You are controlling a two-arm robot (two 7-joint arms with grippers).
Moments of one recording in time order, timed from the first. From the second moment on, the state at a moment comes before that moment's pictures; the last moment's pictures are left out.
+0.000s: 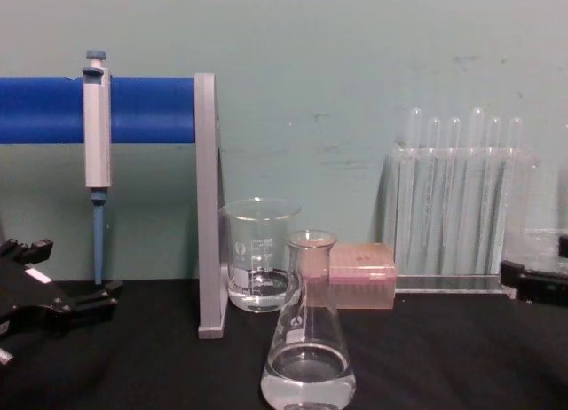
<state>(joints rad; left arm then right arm) -0.20 0.60 0.45 -1.41 -0.25 -0.12 0.03 0.19 0.58 -0.36 -1.47 0.47 -0.04 0.30</state>
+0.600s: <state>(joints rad) -0.20 0.60 0.45 -1.41 -0.25 -0.12 0.03 0.27 0.48 -0.43 -1.39 0.43 -0.03 0.45</state>
